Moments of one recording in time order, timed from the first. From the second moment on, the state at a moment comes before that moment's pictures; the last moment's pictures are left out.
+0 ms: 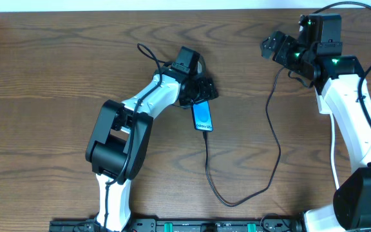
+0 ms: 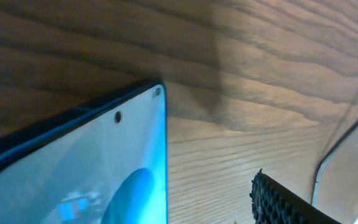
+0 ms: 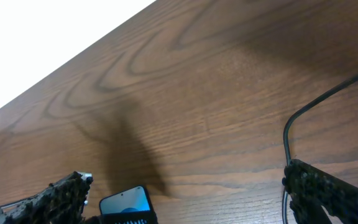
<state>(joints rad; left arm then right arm) -0.43 2.11 1.43 -0.50 0.39 -0.67 0.07 1.67 1.42 -0.56 -0.22 0.54</state>
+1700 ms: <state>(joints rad) -0.37 1.73 1.46 -0.89 -0.03 -0.45 0.07 1.67 1.42 -0.57 -0.22 0.54</state>
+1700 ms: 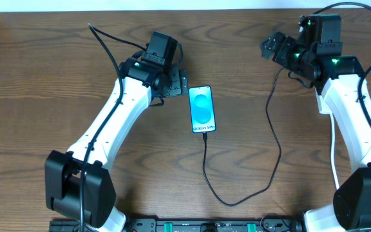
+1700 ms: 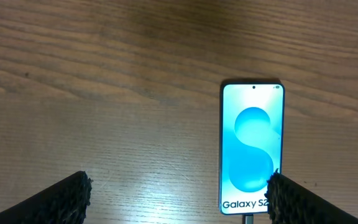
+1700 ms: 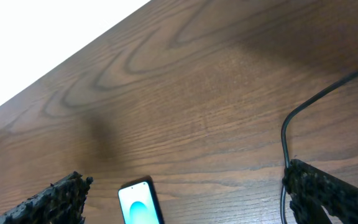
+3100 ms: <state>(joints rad) -0.37 1.73 1.46 -0.89 -0.03 -0.44 -0.44 1.79 2.00 -1.21 -0.38 0.04</state>
